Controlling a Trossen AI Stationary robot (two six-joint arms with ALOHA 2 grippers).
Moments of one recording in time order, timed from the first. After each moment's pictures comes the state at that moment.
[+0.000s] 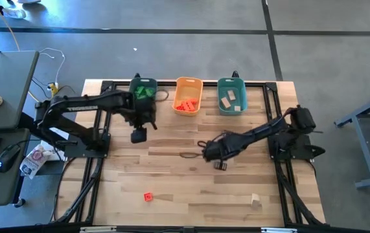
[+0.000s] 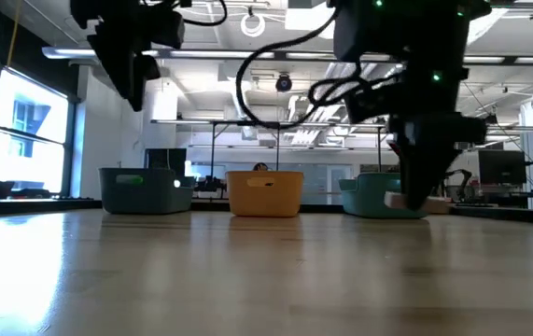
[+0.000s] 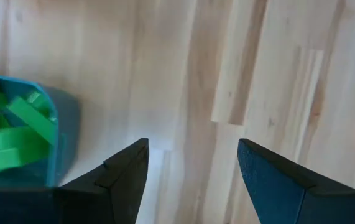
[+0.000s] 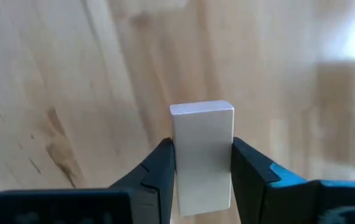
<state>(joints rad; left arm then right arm) 0.31 1.35 1.20 -1.20 0.04 0.05 0.24 1.78 1.10 -0.86 0.25 0.44</state>
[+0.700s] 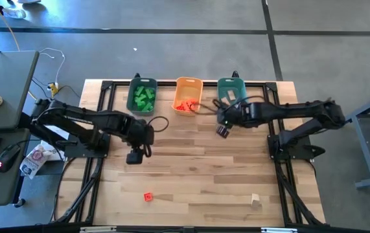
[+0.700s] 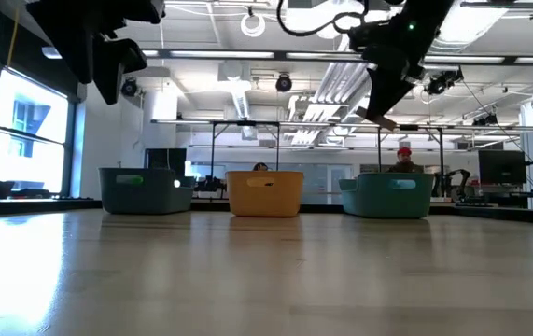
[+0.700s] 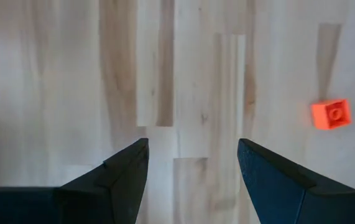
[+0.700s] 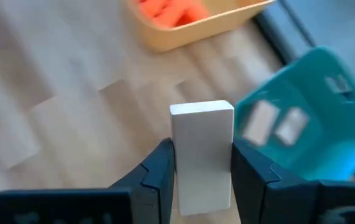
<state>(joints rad) -0.02 1.30 1.08 -1.06 0.03 -0.15 -0.05 1.37 1.10 -0.86 0.46 0.36</state>
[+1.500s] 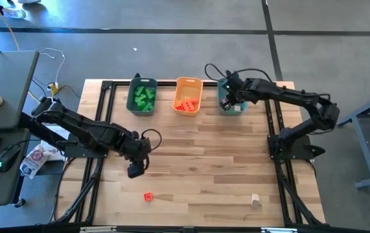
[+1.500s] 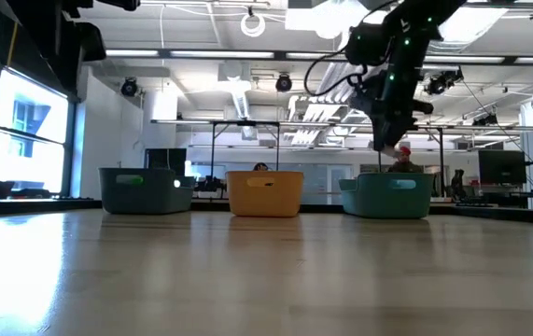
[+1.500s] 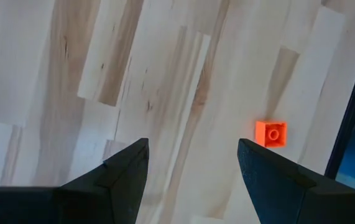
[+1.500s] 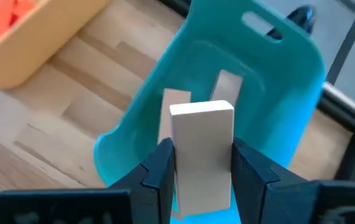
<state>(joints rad) -0.24 1.31 1.08 -1.03 0.00 -0.64 -0.53 1.43 1.10 -0.83 0.33 0.37</state>
